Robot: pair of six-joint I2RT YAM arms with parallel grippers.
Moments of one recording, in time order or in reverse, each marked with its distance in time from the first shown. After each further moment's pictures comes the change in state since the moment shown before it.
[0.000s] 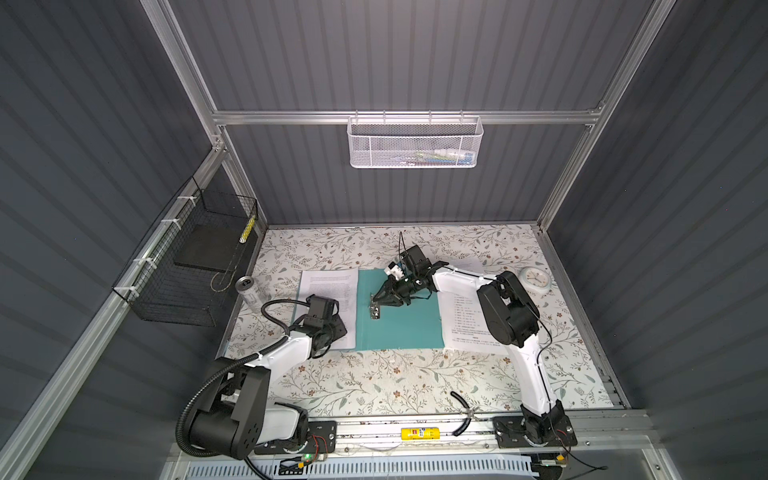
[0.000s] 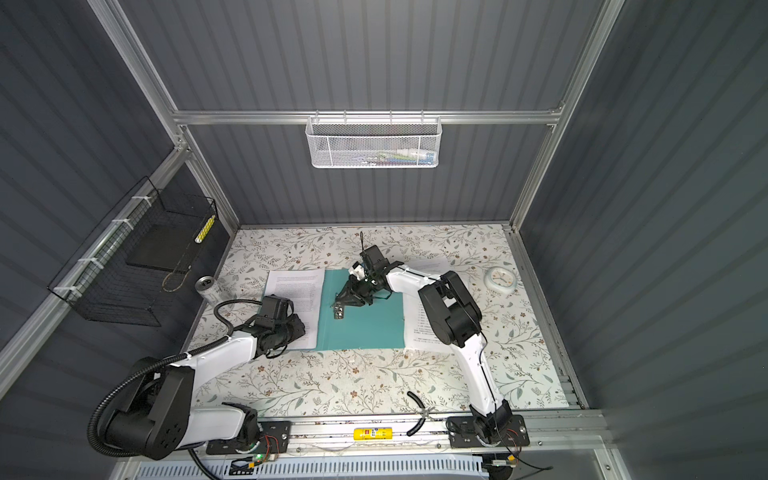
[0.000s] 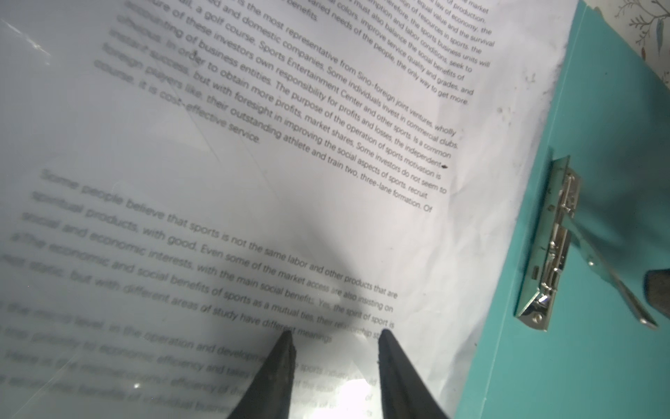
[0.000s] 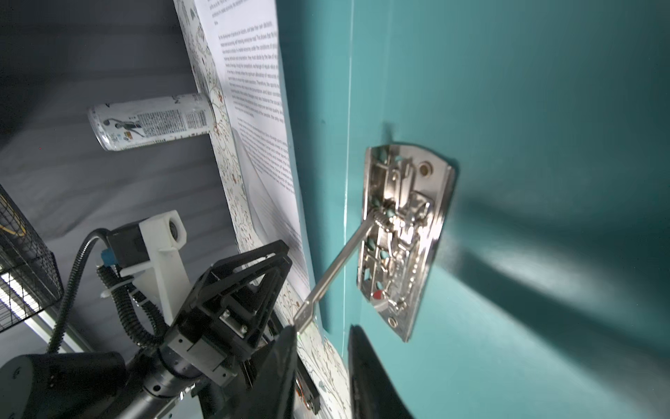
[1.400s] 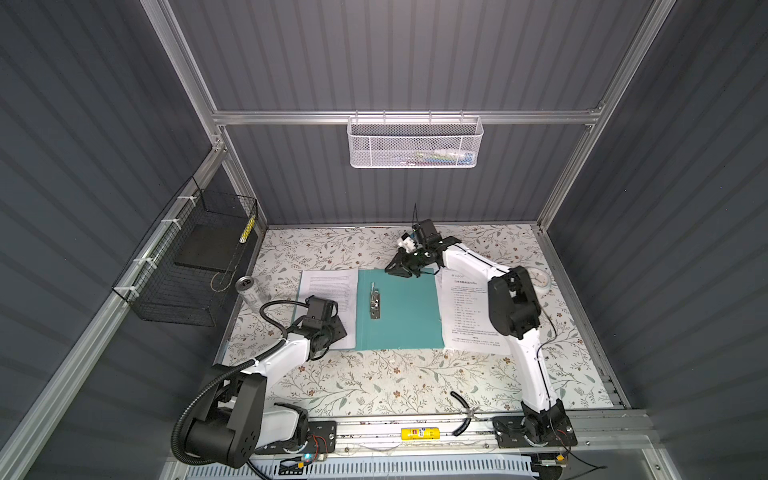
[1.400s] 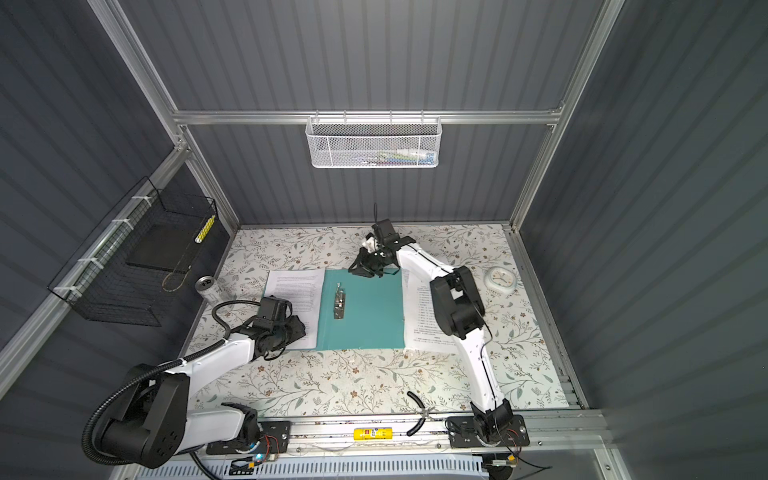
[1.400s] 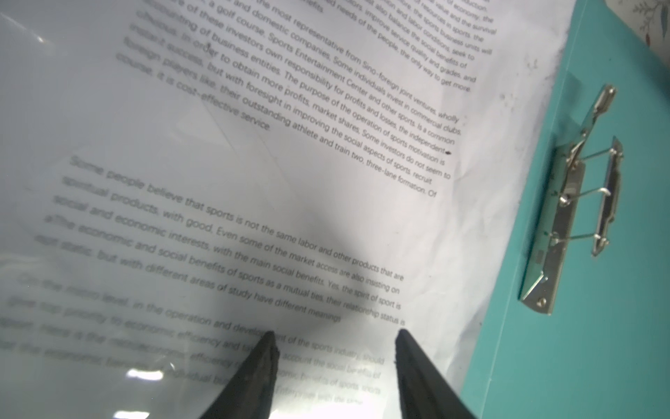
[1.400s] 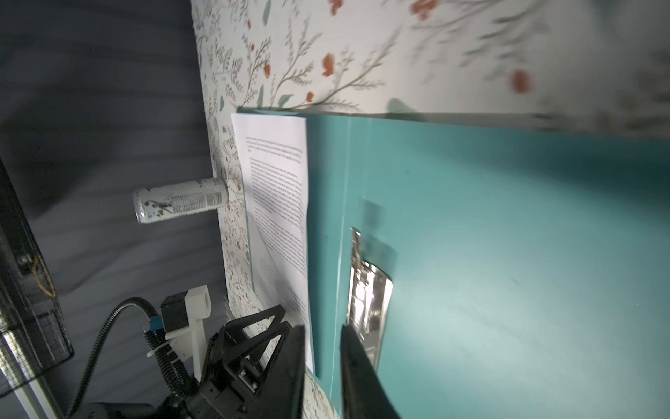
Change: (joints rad) left arm 0.000 -0.054 0.010 -0.066 -0.002 0.034; right arm -0.157 -0.024 0.206 -0.214 0.124 -0.143
